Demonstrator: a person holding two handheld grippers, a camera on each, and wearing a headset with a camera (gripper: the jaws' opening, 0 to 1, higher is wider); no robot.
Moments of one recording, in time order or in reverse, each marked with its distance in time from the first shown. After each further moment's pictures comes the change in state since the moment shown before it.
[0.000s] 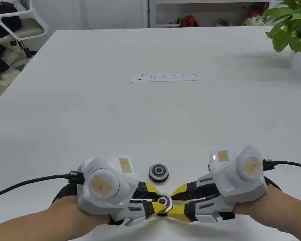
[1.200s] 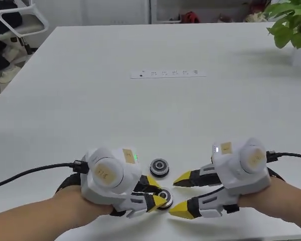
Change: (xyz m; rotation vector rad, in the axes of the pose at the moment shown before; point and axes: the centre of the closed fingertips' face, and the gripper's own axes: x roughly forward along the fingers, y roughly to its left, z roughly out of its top) left arm -0.001 0.000 0.001 -0.002 0.020 -0.013; right arm -0.002 -0.004 0.003 -0.037 0.014 -0.005
